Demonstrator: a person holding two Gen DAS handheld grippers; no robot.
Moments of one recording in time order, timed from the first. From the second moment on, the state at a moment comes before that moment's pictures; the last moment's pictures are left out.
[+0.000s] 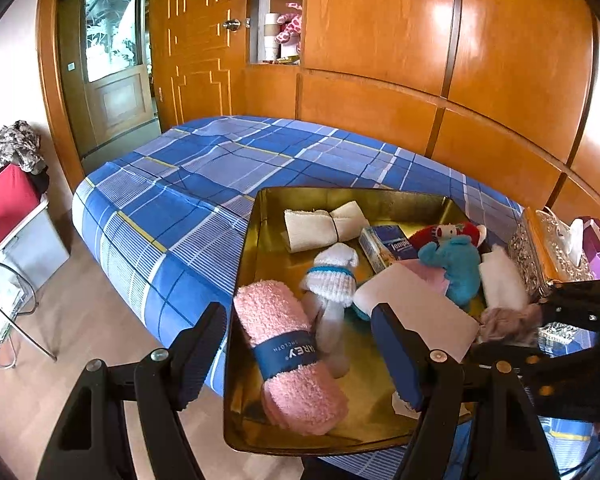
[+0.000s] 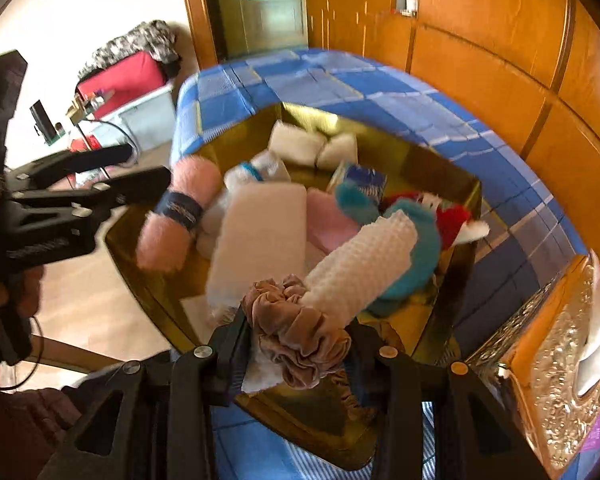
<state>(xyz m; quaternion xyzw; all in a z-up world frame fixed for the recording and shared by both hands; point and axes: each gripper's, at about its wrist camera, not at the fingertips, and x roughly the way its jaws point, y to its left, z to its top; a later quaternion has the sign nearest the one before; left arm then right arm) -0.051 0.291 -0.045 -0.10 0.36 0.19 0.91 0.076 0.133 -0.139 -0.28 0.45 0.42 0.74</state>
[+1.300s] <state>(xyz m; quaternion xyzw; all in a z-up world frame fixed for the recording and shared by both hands) -0.049 0.280 -0.051 -0.09 0.37 0.19 0.91 0.082 0.132 -0.153 -0.29 0.46 0.35 0.77</state>
